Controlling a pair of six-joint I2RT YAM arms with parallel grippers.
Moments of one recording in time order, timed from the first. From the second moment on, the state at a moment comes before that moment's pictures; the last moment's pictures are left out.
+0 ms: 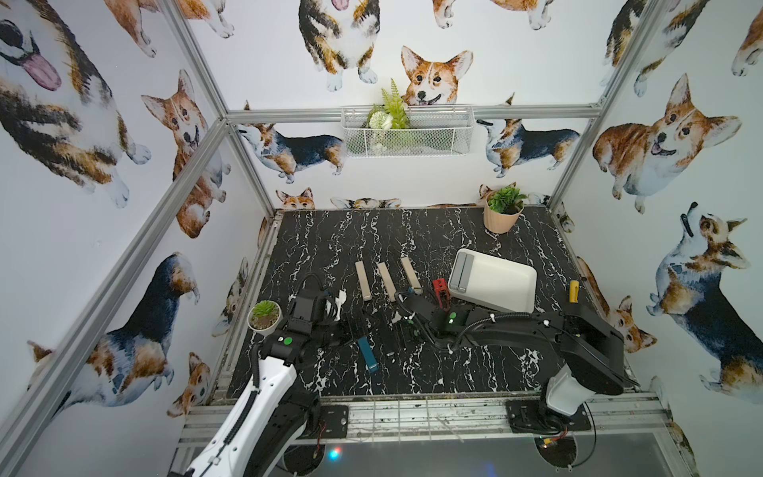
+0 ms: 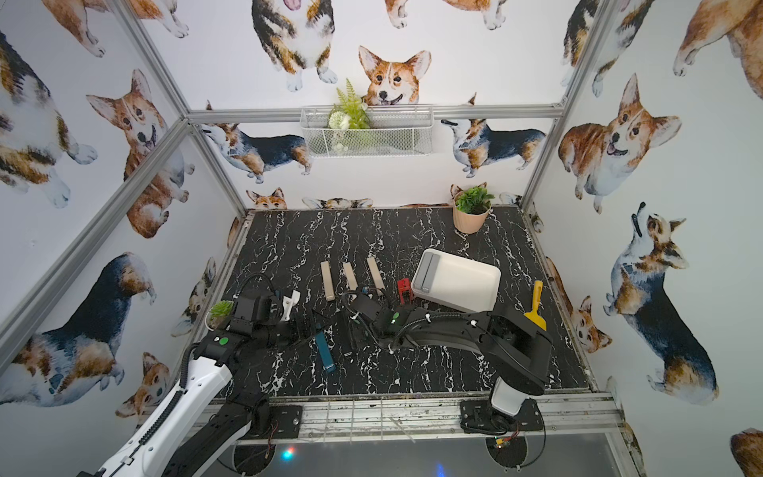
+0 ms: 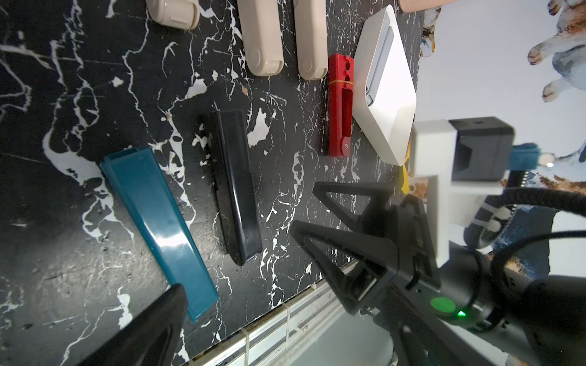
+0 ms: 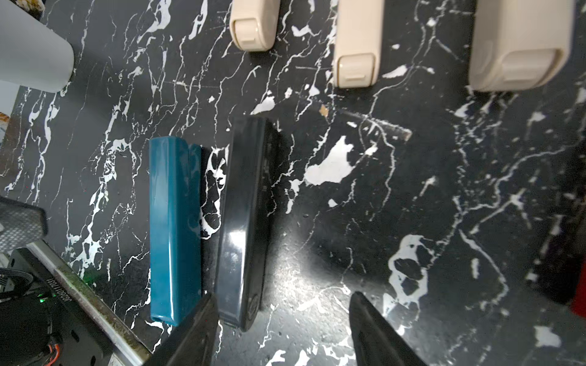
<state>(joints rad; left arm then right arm) -0.29 0.76 0.58 -0.71 0.57 -0.71 1.17 1.69 1.04 -0.31 0.09 0.71</state>
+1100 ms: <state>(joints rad) -0.29 0.62 0.56 -0.84 0.50 -0.77 1.22 1.92 1.18 -0.31 0.07 0.69</state>
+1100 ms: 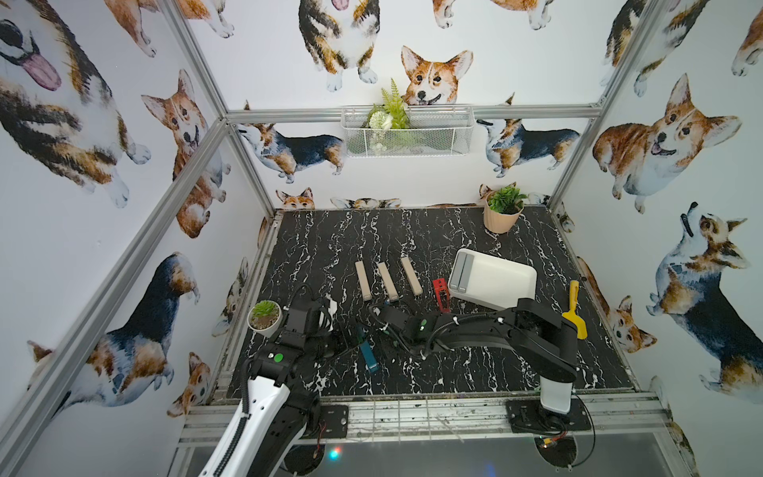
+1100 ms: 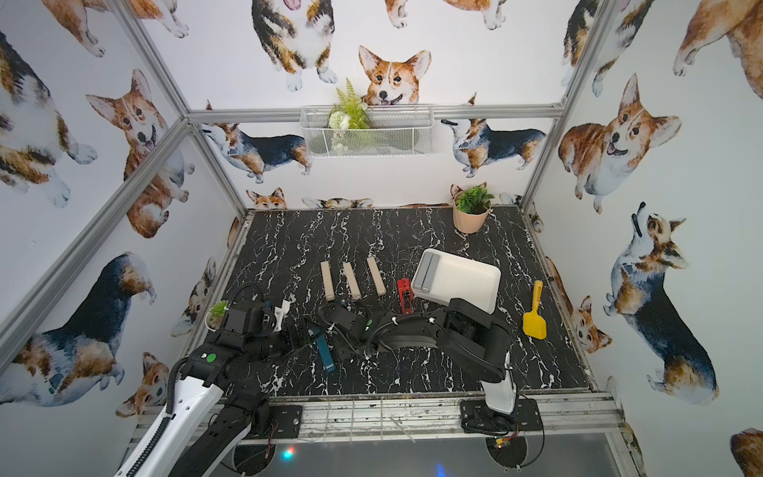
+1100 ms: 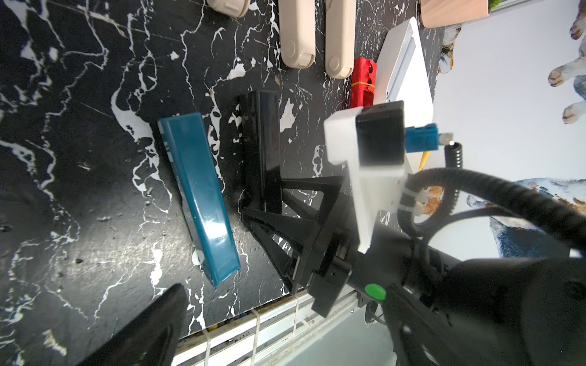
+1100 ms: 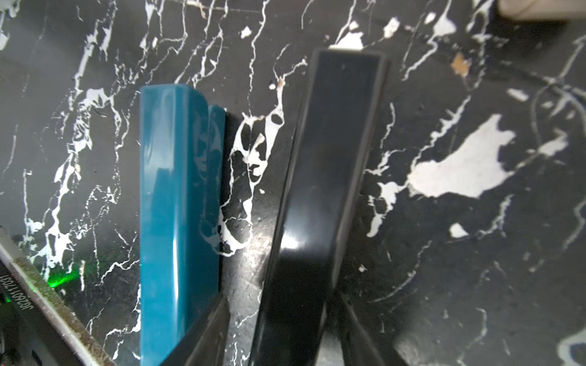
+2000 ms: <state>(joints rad) -0.29 0.62 0.52 -0.78 0.53 -0.78 1.22 1.94 1.23 -0.42 0.16 0.69</state>
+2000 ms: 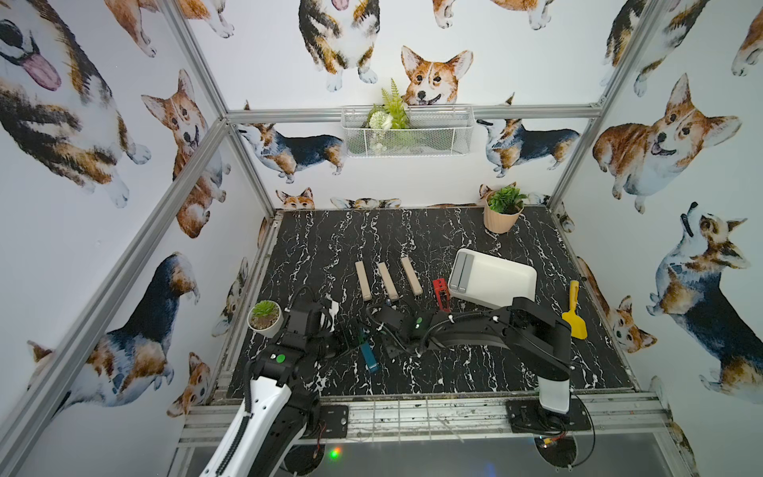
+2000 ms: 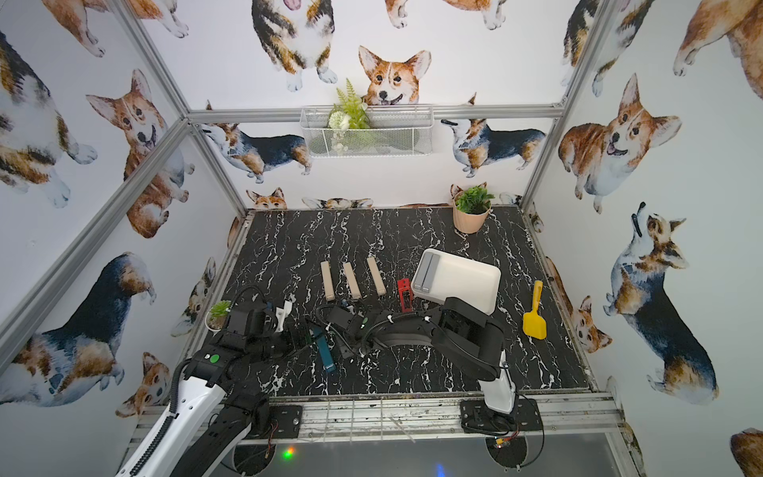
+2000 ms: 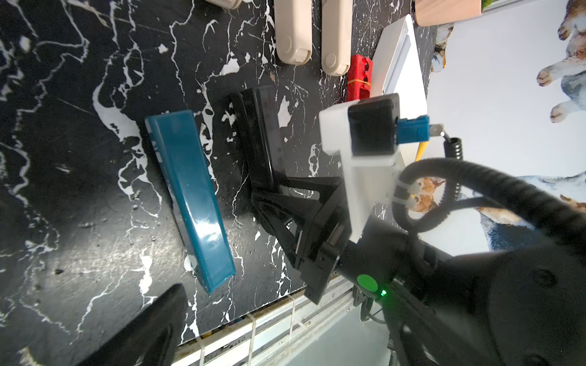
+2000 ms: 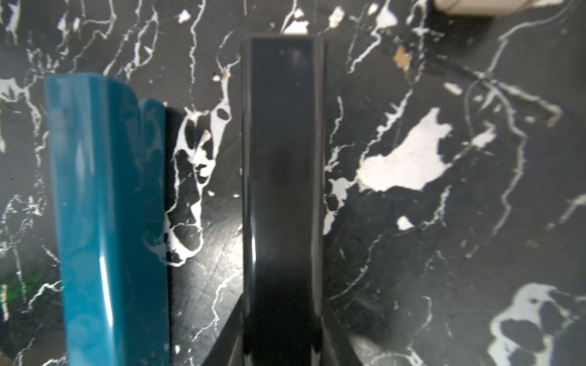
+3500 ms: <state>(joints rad) -0.29 0.97 0.66 -0.45 0.65 -0.70 1.03 1.59 1.04 -0.43 0.13 0.70</state>
